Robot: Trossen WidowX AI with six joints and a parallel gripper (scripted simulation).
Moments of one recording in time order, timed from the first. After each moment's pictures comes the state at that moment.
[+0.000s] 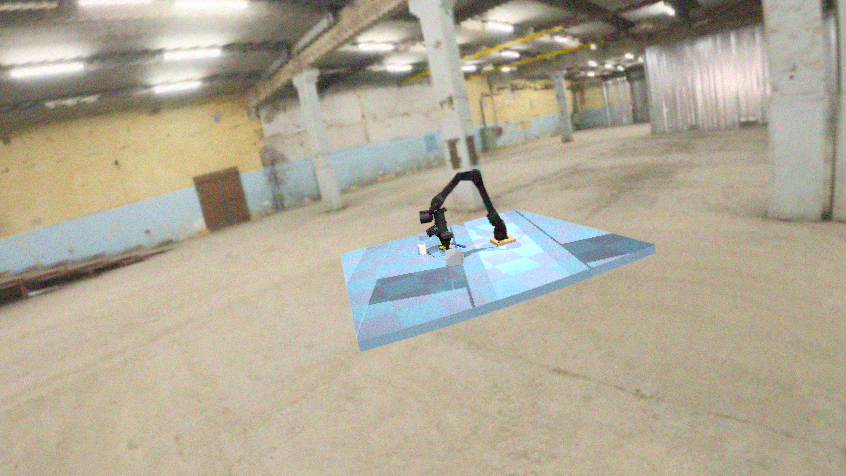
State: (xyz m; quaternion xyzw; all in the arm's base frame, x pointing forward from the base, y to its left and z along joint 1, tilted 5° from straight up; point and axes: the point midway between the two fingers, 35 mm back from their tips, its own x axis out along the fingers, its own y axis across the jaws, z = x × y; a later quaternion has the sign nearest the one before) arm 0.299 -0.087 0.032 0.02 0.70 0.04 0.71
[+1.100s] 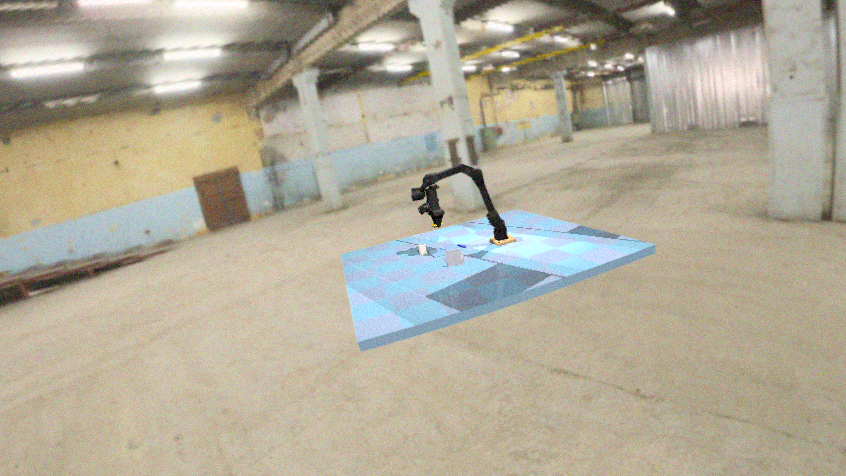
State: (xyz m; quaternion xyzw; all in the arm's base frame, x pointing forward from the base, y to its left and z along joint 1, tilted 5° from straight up) arm 0.315 -0.103 0.158 0.02 0.70 0.03 0.72
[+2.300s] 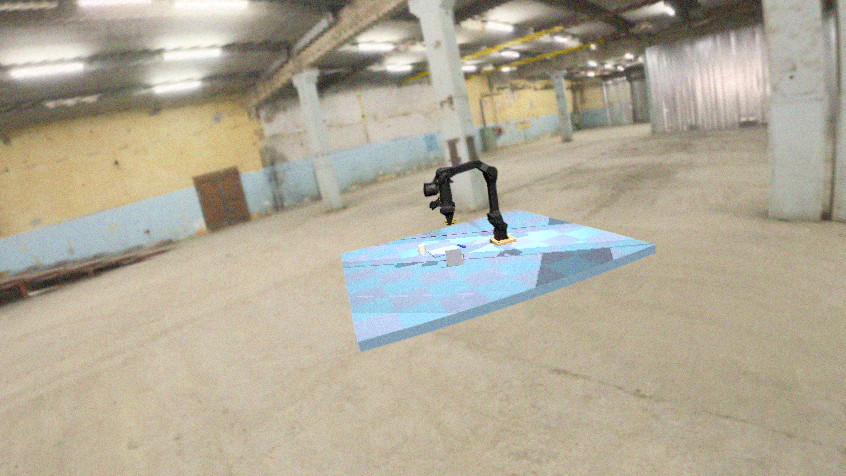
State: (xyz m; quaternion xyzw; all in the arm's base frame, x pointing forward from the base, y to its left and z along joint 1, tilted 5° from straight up) arm 0.274 0.031 0.194 0.16 0.68 -0.07 0.71
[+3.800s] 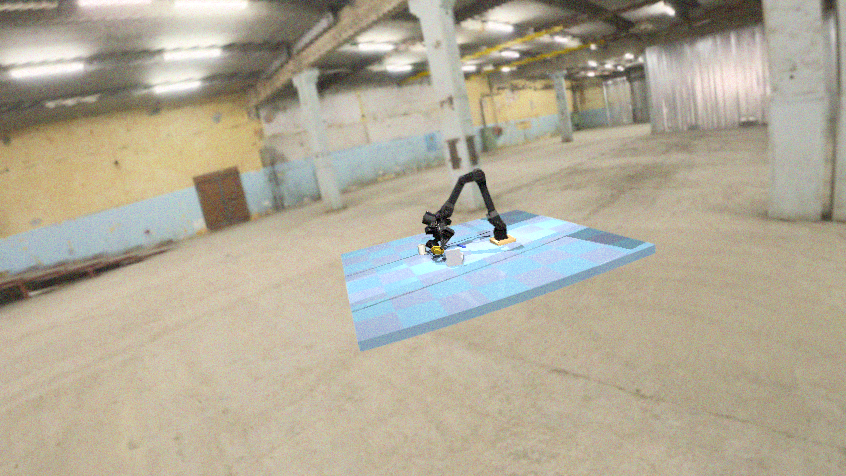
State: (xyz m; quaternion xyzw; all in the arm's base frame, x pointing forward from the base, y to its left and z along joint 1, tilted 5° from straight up) arm 0.363 0.059 0.070 0.16 0.38 0.38 0.83
